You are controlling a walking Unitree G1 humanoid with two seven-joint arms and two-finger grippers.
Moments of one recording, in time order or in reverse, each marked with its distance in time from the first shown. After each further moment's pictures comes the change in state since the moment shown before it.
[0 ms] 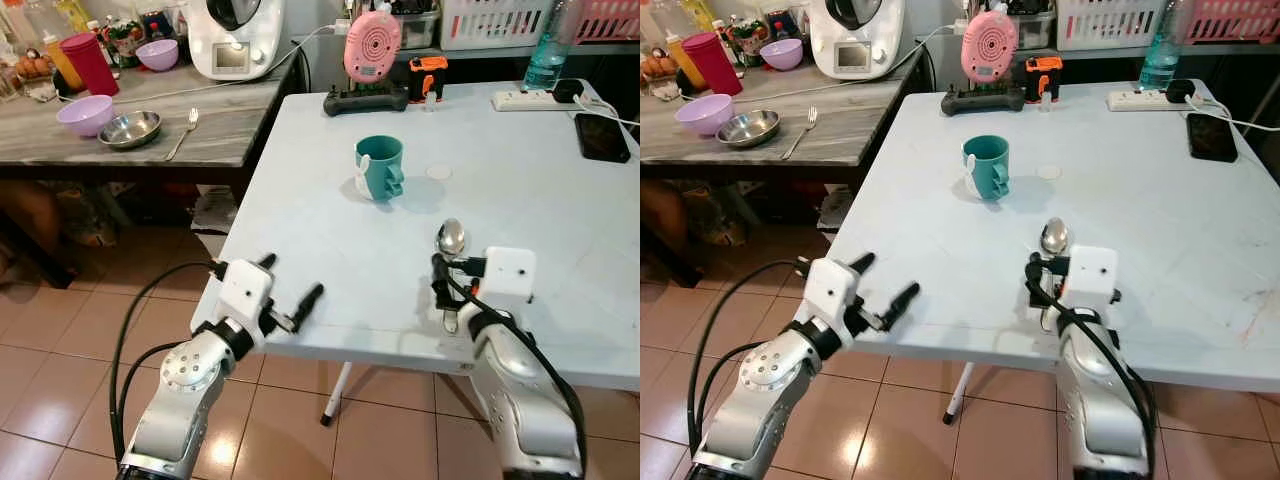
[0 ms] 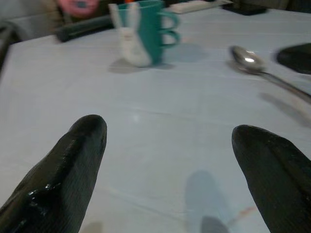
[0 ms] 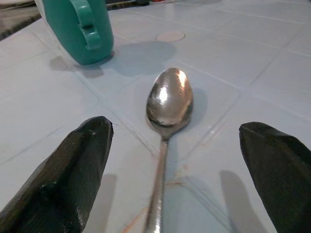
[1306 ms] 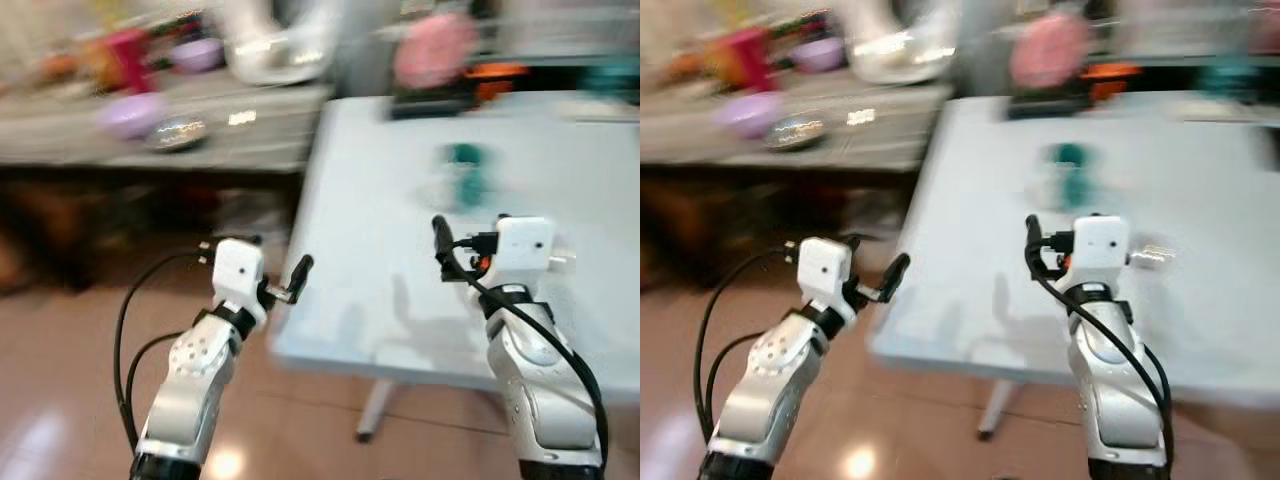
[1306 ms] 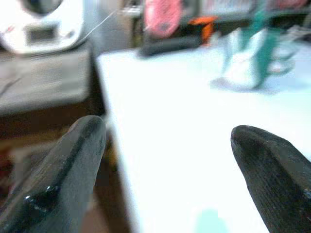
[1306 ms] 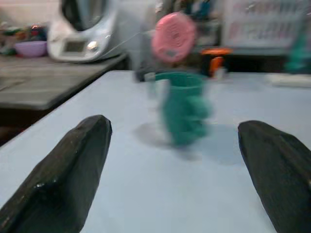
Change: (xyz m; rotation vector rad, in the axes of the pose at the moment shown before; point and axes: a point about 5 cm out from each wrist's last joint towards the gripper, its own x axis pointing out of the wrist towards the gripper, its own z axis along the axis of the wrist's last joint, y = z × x) left arm 0.014 0.014 0.018 -0.051 -0.063 0.236; right arm -0.007 0.001 0.040 -0.070 -0.229 0.112
